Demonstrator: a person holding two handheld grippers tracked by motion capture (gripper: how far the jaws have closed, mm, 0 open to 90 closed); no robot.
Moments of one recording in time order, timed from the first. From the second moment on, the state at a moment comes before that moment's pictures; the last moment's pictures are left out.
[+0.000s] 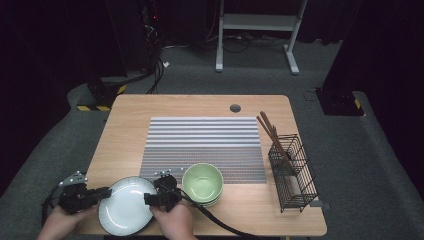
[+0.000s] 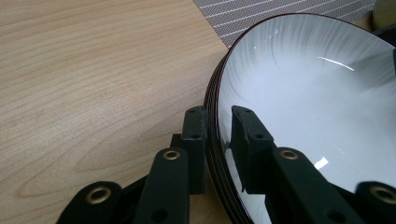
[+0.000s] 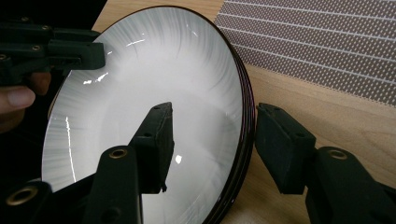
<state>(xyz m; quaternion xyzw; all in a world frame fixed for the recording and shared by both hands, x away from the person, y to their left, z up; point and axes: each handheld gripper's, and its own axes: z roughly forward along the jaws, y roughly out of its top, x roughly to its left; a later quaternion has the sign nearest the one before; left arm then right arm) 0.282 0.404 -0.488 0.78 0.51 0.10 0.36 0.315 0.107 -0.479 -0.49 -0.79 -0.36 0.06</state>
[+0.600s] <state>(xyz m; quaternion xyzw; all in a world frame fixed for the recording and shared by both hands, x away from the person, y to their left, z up) 0.285 0.401 -0.486 0.77 0.50 0.12 0.37 0.318 0.109 -0.484 -0.51 -0.79 -0.34 0.05</state>
